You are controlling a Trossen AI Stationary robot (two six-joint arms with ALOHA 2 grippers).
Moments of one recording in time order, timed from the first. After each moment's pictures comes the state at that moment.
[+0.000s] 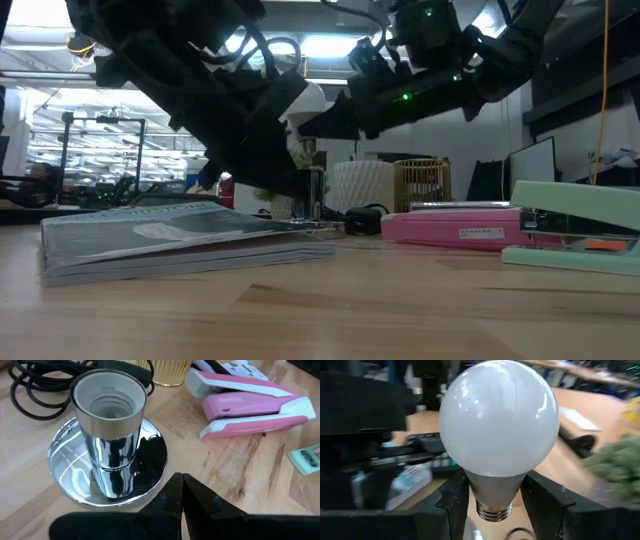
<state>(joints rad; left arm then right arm) -0.25 1.76 0.78 0.27 -0.54 -0.76 -0.07 1.80 0.80 0.77 0.10 -0.13</state>
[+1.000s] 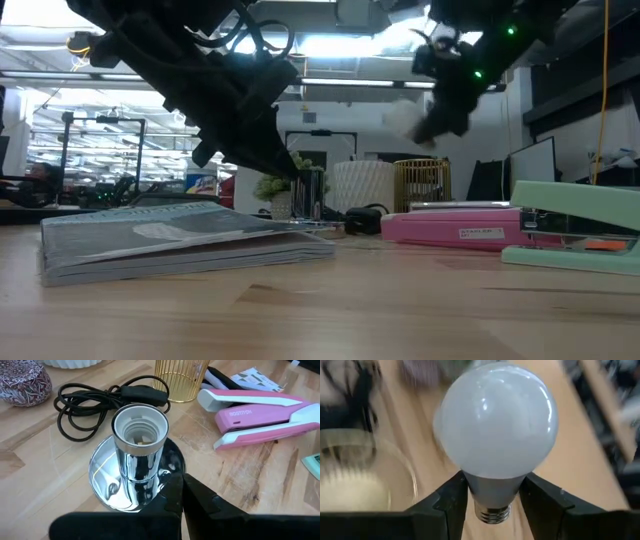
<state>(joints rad) -0.25 1.67 0.78 0.16 -0.61 -0.70 -0.13 1.31 0.80 -0.26 0.69 -0.23</state>
